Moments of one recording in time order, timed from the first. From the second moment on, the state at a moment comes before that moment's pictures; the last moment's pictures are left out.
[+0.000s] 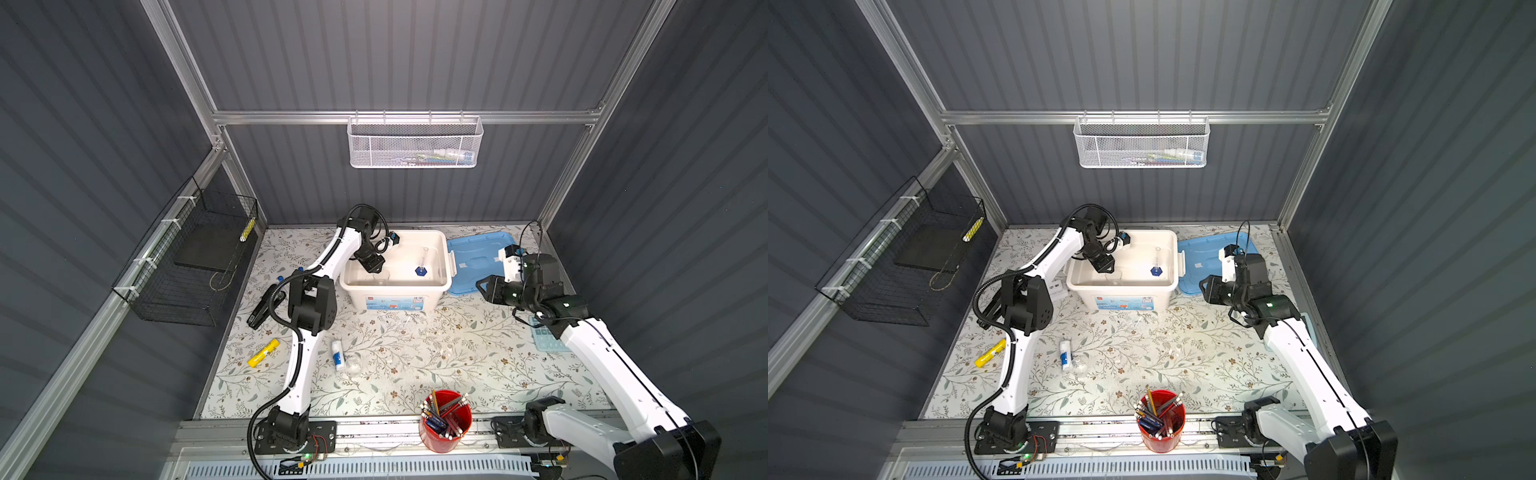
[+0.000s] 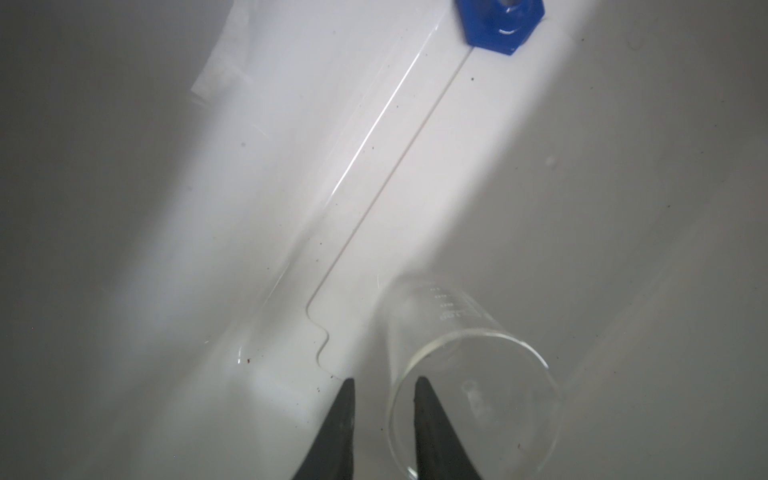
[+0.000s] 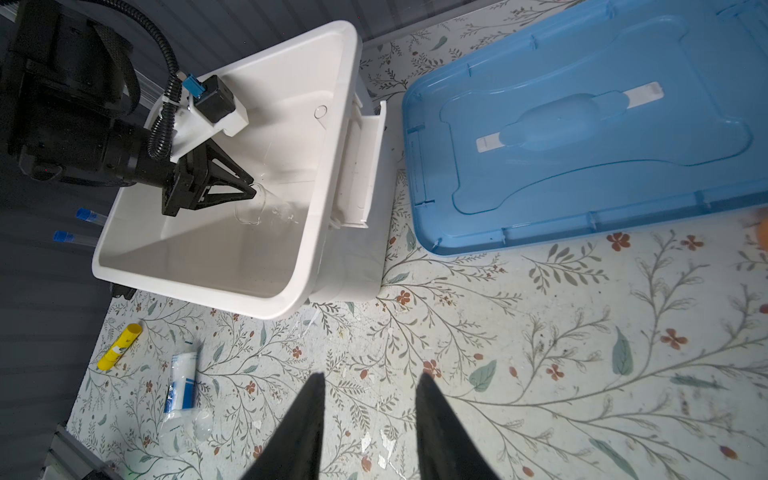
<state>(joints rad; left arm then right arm) -0.38 2.39 2.28 -1.20 0.20 0.64 0.23 1.07 0.96 -0.57 -0.25 0.37</state>
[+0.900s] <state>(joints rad) -0.39 2.31 2.29 -1.20 0.21 0.64 0.23 1.07 0.96 -0.57 -0.25 0.37</state>
